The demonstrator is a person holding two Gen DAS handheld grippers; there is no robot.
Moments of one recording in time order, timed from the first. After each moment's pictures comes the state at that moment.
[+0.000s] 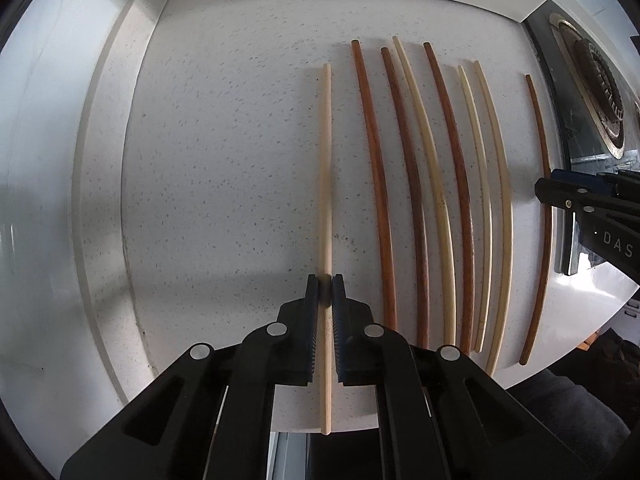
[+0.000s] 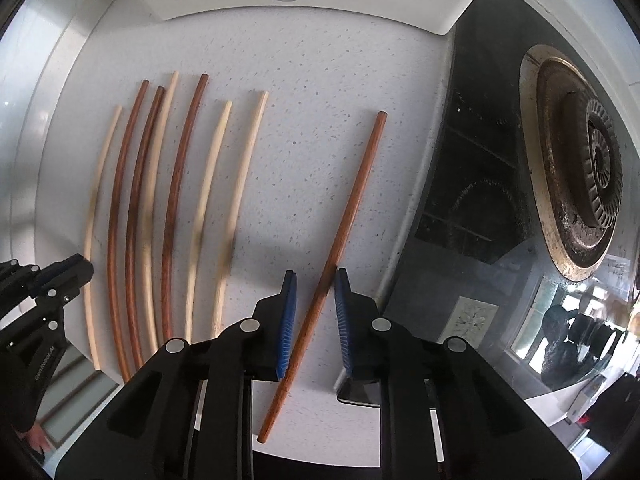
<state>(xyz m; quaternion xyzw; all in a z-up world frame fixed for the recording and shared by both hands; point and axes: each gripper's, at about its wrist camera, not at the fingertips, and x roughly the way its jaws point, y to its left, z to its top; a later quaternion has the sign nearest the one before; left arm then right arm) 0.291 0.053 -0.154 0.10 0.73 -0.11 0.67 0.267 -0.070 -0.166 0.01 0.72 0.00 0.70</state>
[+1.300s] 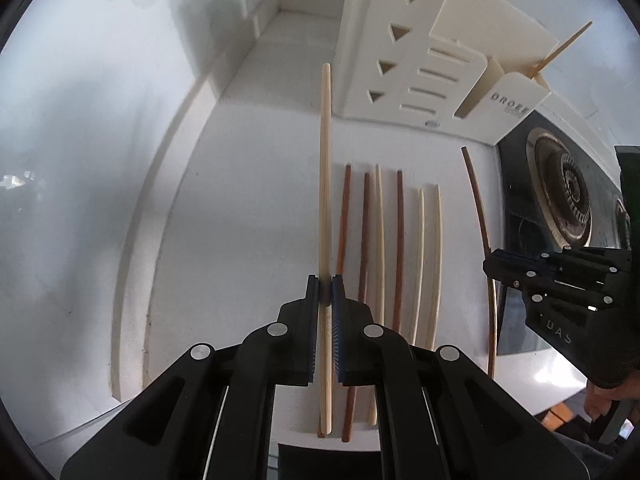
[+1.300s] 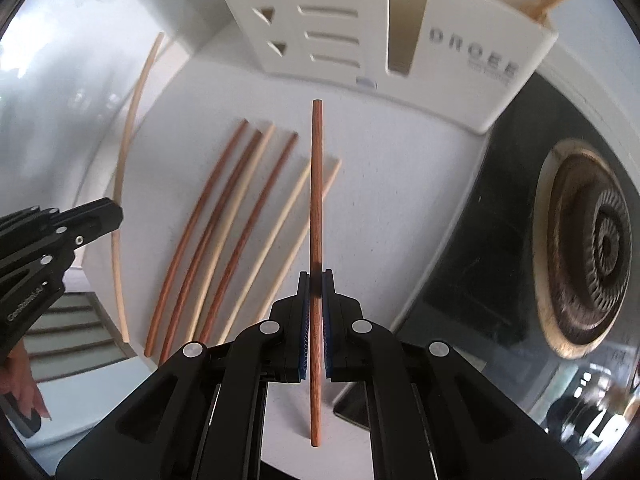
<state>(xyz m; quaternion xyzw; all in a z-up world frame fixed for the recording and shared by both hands) 0.261 0.071 -0.069 0.00 0.61 -0.05 0.79 0.254 -0.086 -0.129 -0.02 0.62 0.14 0.77</state>
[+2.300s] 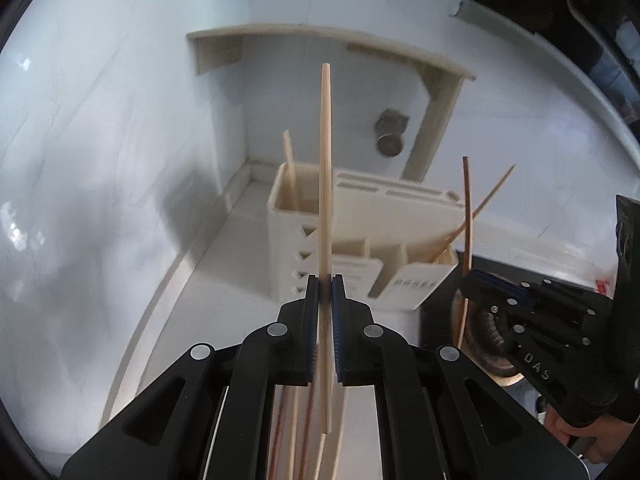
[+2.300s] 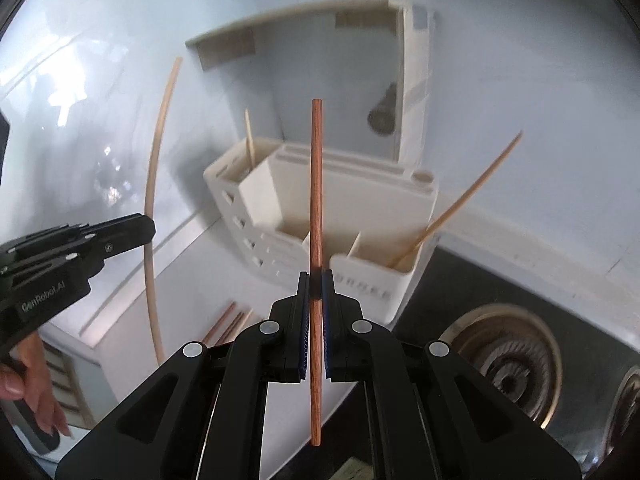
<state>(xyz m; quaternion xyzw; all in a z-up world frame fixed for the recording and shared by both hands) 0.282 -0.001 0.036 -0.05 0.40 -0.06 0.91 0.263 -0.145 -0.004 -0.01 0.37 0.16 0.91</state>
